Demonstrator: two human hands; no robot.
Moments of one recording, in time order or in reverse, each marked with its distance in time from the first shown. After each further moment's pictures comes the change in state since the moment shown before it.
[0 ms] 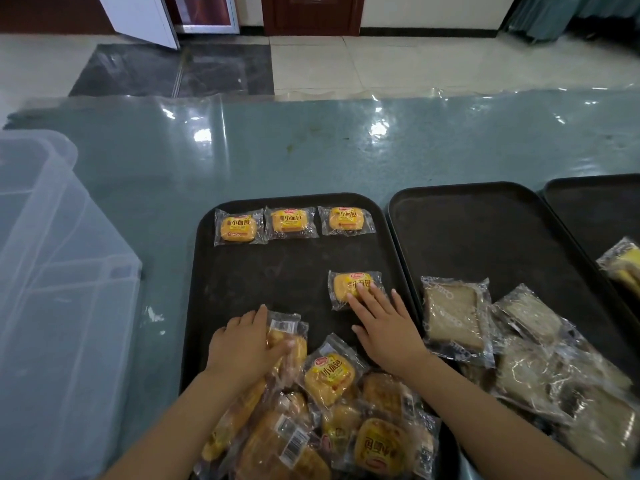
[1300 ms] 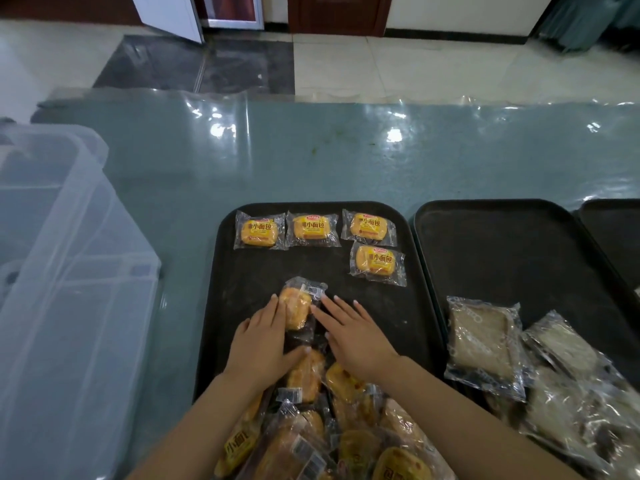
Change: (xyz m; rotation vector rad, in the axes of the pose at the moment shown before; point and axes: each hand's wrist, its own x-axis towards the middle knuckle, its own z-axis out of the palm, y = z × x) left_hand 0.022 -0.008 0.006 -0.055 0.062 0.051; right_hand 0.044 -0.060 -0.014 0.187 -0.073 -0.278
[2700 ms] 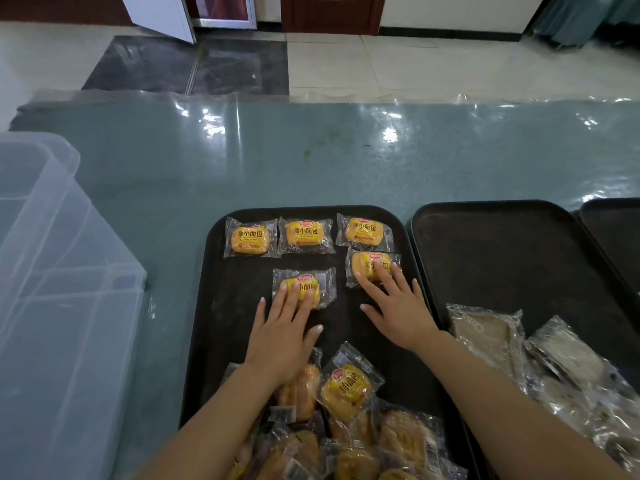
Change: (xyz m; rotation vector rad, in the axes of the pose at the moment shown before) left_hand 0.041 0.023 0.009 0.096 0.035 0.116; right_hand 0.012 0.088 -0.023 -0.095 0.024 0.288
